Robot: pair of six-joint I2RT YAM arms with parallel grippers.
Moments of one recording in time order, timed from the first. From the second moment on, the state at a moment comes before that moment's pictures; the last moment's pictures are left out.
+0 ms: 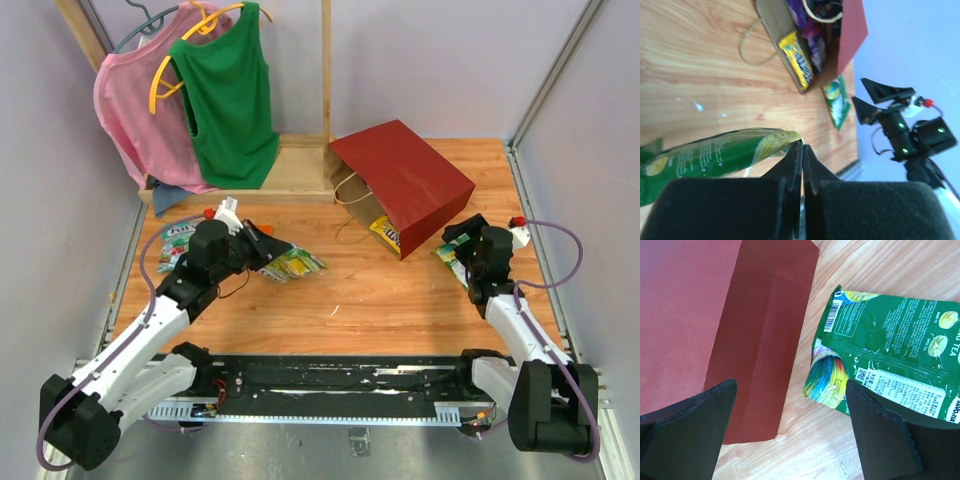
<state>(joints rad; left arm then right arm) -0.46 0.87 0.61 -0.10 0.17 -0.97 -0.04 1.00 0.41 0.14 0.15 0.77</state>
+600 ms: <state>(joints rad) -0.46 1.03 0.56 -0.09 0.18 -1.18 -0.04 0.99 0.41 0.13 0.13 0.77</state>
